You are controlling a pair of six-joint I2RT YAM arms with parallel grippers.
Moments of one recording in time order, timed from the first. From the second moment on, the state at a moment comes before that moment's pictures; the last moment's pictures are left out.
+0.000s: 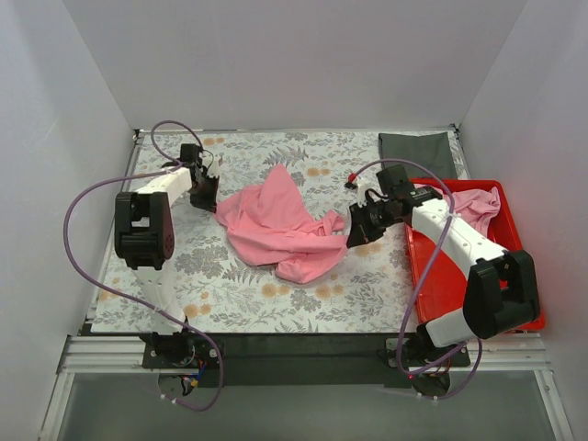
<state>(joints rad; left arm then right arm) -0.04 2.01 1.41 -0.57 0.15 0.12 0.38 1.45 1.04 -0.72 -0.62 -0.09</state>
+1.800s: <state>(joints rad) 0.33 0.91 1.82 -0.35 0.15 -0.11 0.16 0.99 1.94 -0.31 -0.22 -0.58</state>
